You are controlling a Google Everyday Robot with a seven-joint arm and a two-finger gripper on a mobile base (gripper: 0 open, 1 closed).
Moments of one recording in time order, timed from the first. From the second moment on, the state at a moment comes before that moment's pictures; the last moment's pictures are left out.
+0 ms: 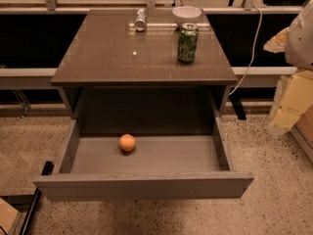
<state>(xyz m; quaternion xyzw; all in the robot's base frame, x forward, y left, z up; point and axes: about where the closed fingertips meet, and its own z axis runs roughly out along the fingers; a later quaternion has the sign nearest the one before) 0.438 -0.216 0.979 -0.60 0.78 -0.04 0.16</state>
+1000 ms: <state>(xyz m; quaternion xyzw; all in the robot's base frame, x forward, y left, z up) 0.447 -0.195 0.953 -0.62 0.75 -0.03 0.22</state>
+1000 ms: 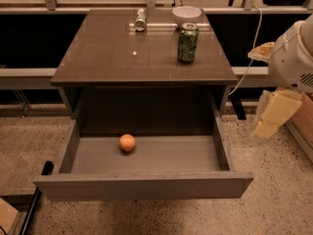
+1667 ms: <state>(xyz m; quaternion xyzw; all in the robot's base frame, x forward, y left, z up) 0.482 -0.173 0.924 -0.63 0.73 -0.01 0.26</state>
